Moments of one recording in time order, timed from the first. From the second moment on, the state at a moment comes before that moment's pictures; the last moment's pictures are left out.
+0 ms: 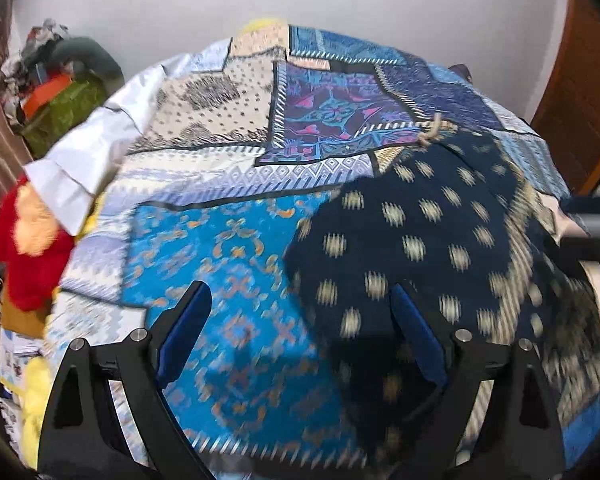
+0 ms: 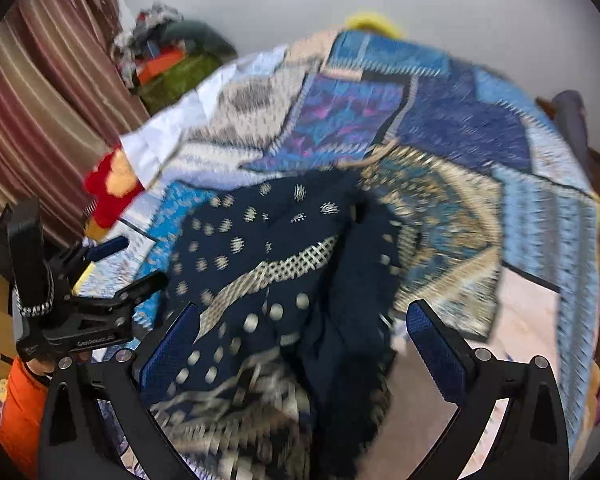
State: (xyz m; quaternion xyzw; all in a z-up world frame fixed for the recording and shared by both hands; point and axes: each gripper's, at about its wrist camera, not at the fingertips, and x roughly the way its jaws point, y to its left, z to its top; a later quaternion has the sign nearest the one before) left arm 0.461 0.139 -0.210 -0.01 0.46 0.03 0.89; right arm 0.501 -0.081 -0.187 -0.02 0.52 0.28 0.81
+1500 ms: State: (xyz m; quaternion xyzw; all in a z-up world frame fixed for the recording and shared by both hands) left arm 0.435 0.133 -0.216 -0.18 0.47 -0.11 0.86; right arm 0.485 -0.068 -0.235 0.06 0.58 0.35 0.73
